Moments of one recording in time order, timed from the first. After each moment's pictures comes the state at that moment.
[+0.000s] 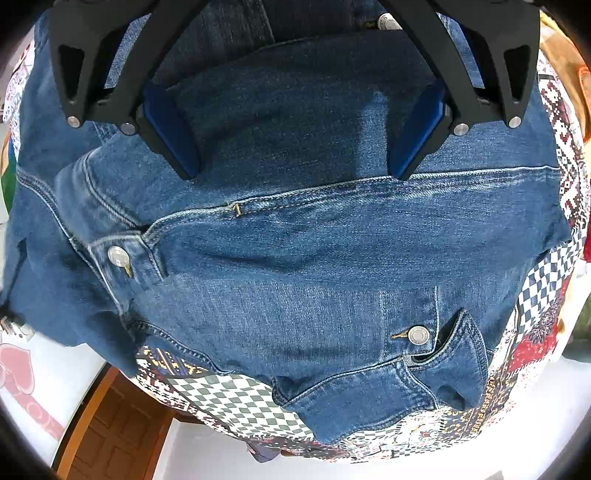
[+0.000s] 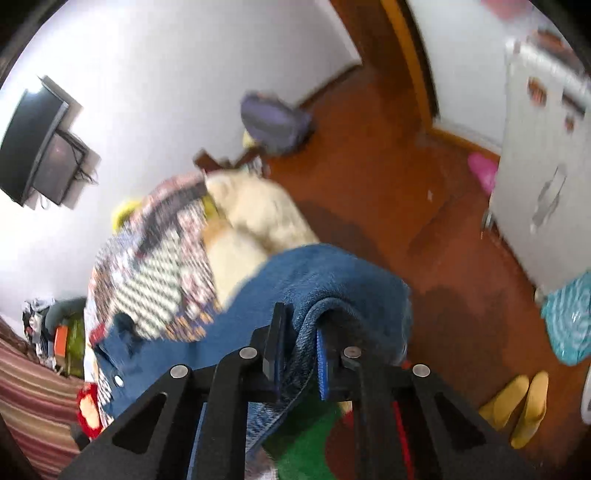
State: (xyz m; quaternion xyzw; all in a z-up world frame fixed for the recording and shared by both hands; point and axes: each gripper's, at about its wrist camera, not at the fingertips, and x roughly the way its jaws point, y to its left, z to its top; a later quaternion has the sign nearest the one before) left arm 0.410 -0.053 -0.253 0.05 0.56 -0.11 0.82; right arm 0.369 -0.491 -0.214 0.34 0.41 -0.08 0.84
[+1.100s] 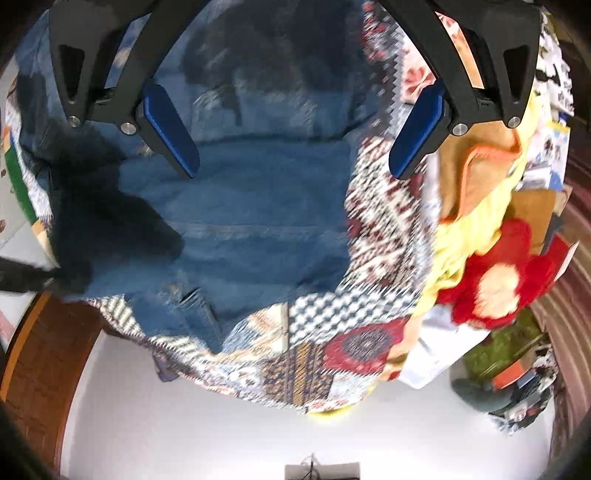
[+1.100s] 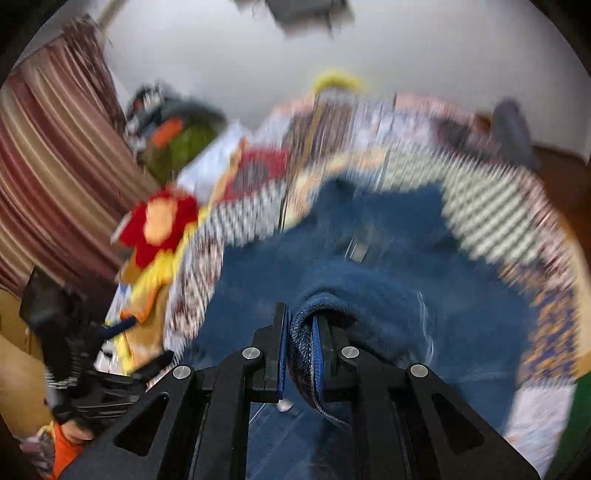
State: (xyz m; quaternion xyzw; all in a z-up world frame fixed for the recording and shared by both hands) left arm 0.289 0.164 -0.165 -0.03 0.46 0.04 0.88; right arm 0.394 -0.062 -0.167 0.06 0.48 0.28 0.83
